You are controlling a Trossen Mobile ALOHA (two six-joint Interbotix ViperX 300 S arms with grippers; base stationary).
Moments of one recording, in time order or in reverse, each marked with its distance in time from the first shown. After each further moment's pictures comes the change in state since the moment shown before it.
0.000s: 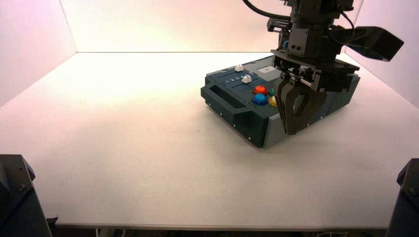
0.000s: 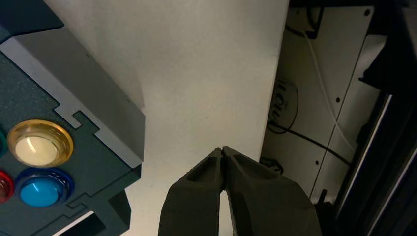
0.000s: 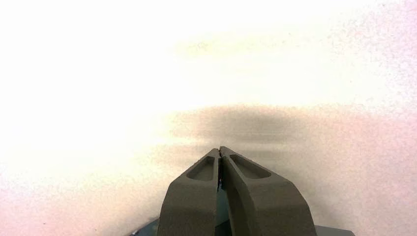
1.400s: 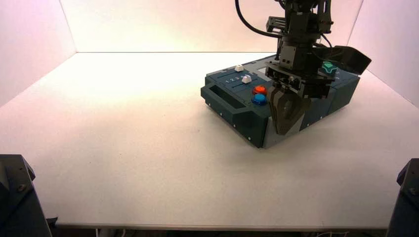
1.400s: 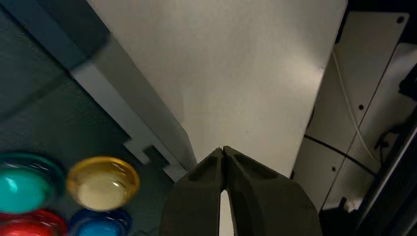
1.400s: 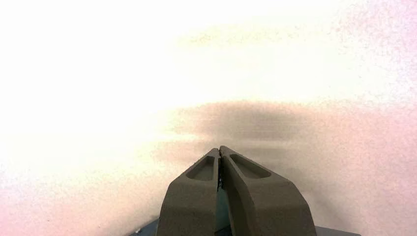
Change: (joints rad) left arm 0.087 0.140 -0.130 0.002 0.026 0.057; right arm 0.002 0.017 -0.023 0.017 0.052 -0.008
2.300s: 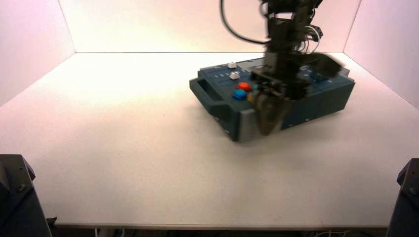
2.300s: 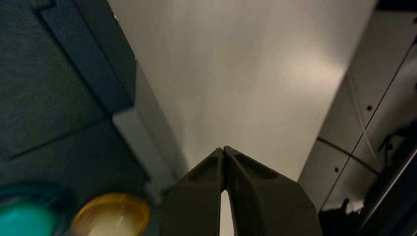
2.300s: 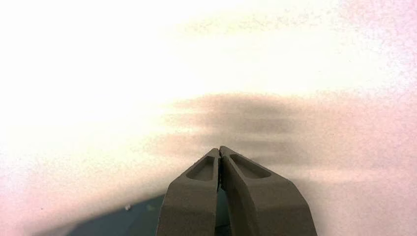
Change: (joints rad) left arm 0.094 0.021 0.064 0.000 -0.021 0.000; right arm -0.005 0.012 -0.017 0.000 0.057 -0.006
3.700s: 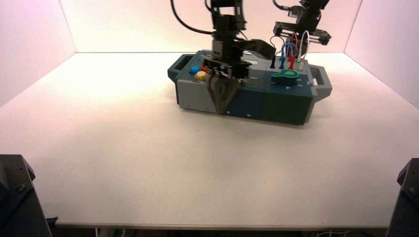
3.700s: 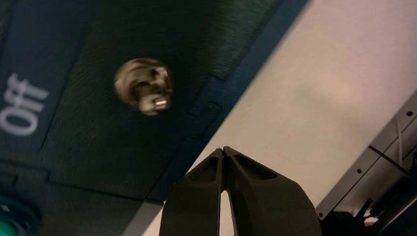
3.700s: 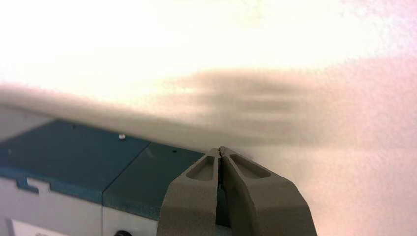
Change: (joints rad) left arm 0.224 -0.052 0.086 0.048 -0.052 0.006; right arm -0.009 -0.041 0.081 -0.005 0.123 -0.006
